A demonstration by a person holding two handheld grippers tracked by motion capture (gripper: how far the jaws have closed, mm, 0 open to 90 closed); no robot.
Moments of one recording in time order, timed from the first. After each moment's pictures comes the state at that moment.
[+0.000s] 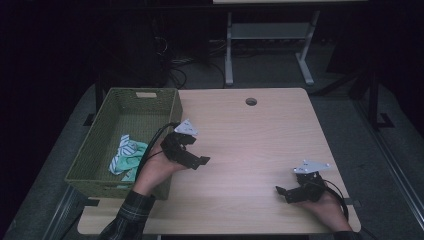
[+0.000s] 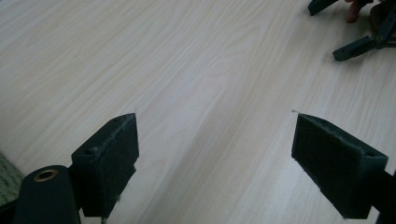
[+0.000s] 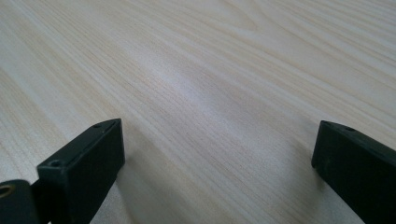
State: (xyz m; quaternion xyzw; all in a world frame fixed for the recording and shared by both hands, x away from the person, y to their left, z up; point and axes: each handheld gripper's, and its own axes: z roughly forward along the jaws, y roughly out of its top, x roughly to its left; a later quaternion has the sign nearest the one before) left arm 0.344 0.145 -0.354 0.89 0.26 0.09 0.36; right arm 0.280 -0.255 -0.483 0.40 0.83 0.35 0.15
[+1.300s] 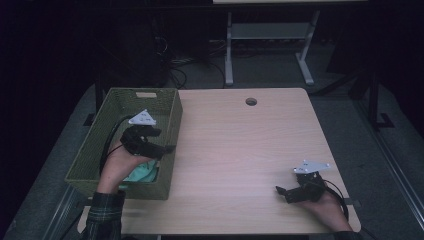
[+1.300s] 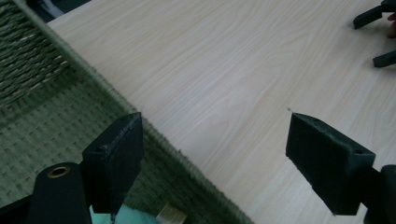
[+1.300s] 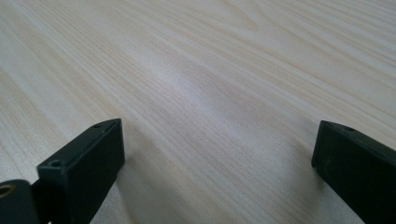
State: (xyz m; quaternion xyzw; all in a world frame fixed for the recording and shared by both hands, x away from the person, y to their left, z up) left arm 0.343 0.235 -0.328 0.86 0.32 0.13 0.37; right arm 0.280 -0.255 -0.483 0.40 0.83 0.35 0.15
